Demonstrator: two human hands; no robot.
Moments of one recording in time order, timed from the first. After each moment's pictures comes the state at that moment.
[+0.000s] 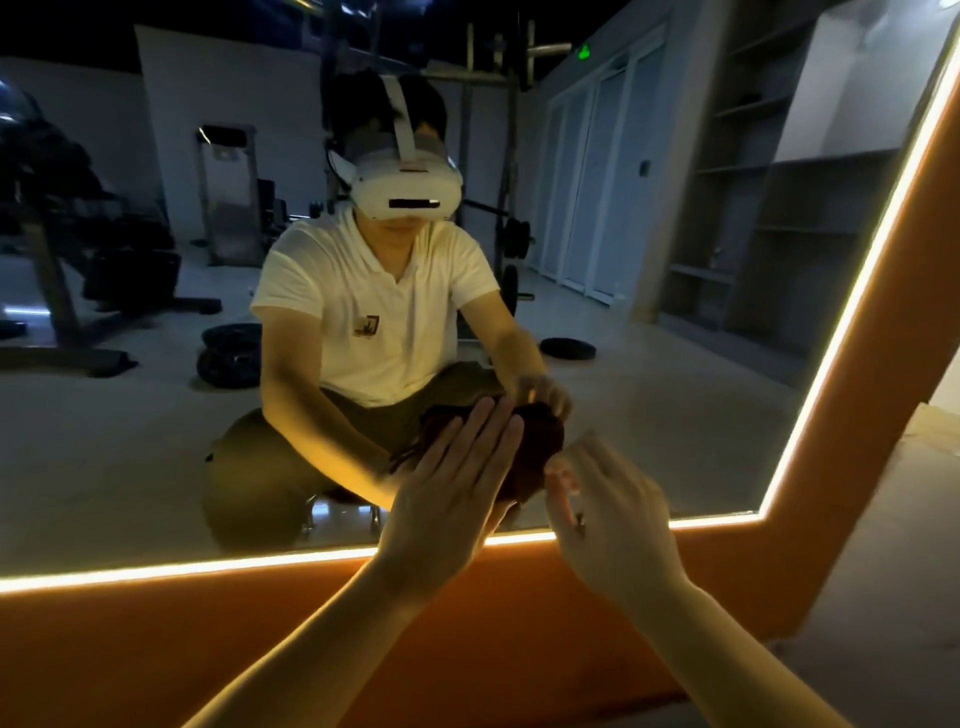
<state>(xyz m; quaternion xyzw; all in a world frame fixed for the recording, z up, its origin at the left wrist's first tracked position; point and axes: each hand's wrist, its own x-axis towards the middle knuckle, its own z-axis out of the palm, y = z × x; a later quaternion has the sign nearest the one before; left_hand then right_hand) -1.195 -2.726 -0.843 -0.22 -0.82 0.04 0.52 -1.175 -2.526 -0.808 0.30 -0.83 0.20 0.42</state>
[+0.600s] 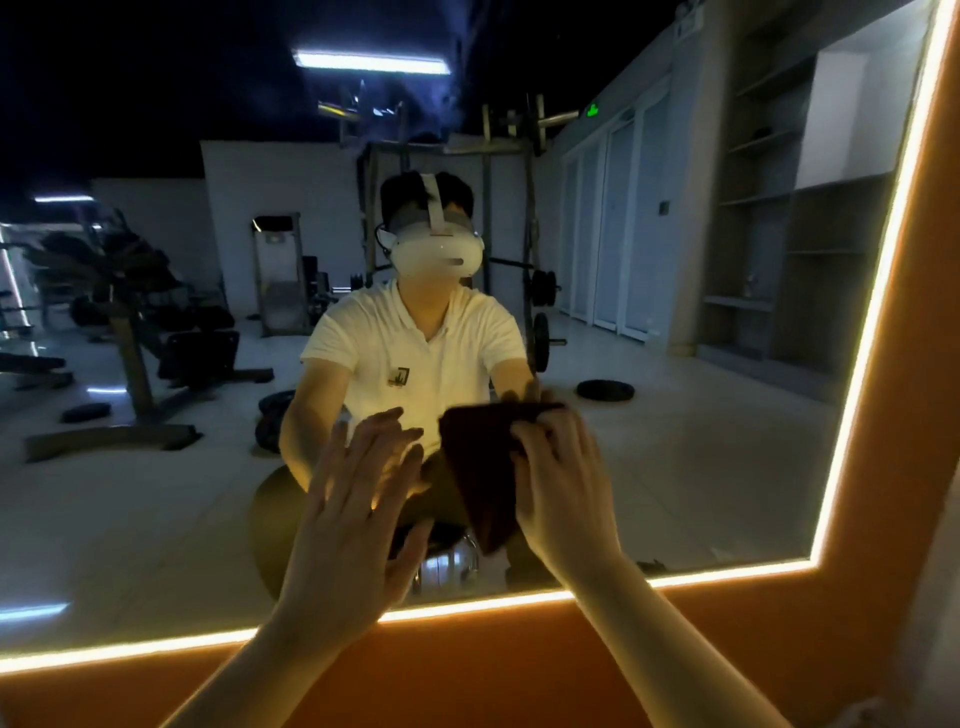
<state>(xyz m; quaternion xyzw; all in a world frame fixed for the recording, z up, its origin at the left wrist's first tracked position) -1.134 -2.834 -0.777 -0.18 -0.83 0.03 0.53 -1.198 -2.607 -0.762 0.28 -0.77 0.23 0.52</state>
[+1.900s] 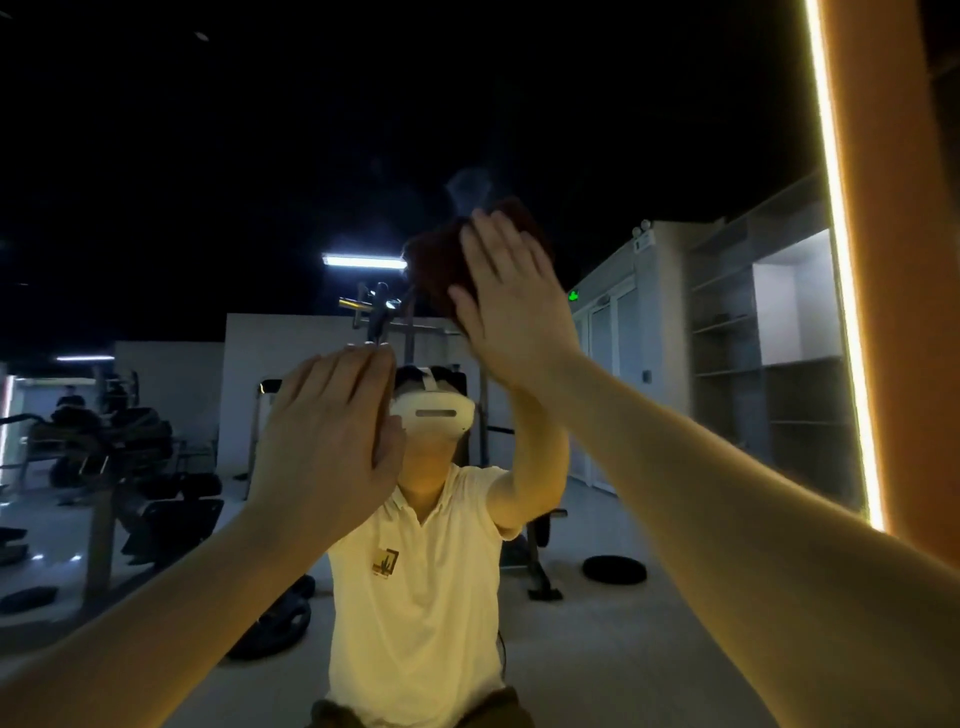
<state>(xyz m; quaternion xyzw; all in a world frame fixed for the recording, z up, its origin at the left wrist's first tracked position) -1.148 -2.845 -0.480 -0.09 -0.77 0.08 0.62 -1.228 -2.656 -0.365 0.22 -0.74 -0.01 0.64</state>
